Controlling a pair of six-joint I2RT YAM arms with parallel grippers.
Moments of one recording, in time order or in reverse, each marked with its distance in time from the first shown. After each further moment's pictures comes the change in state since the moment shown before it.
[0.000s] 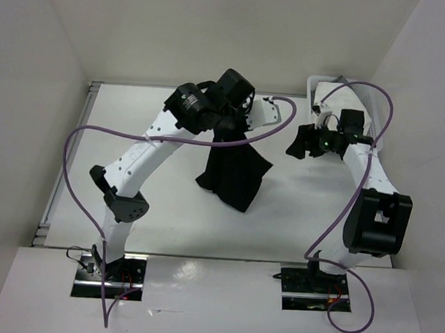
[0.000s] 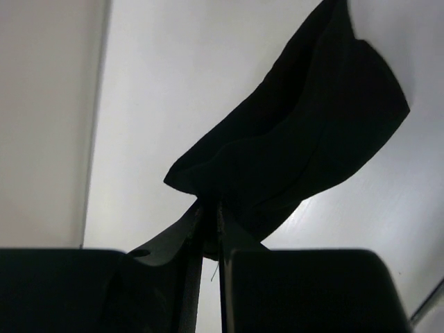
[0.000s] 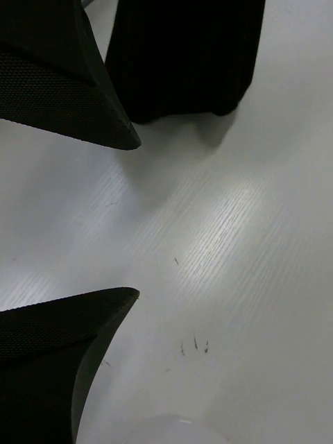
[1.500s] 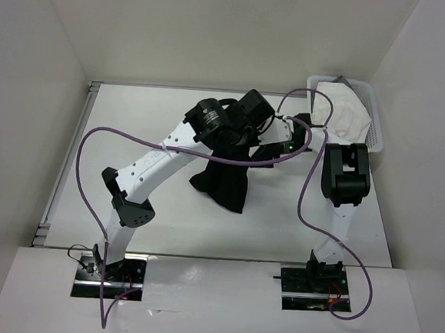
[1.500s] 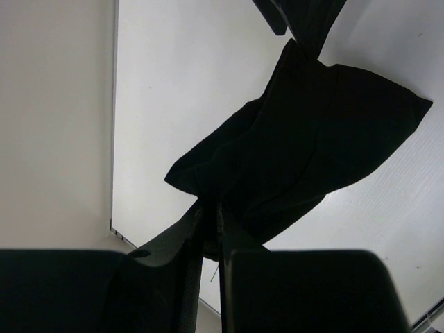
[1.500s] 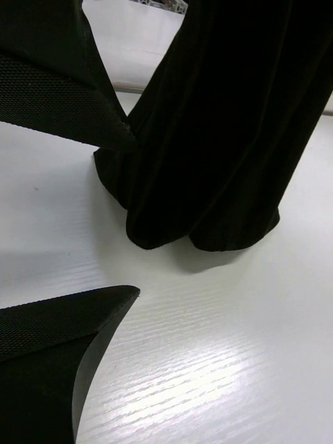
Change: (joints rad) left arm -0.112 0.022 -0.075 -0.006 -0.192 -0.008; right arm 0.214 0.525 0.230 -0.136 -0.614 -0.395
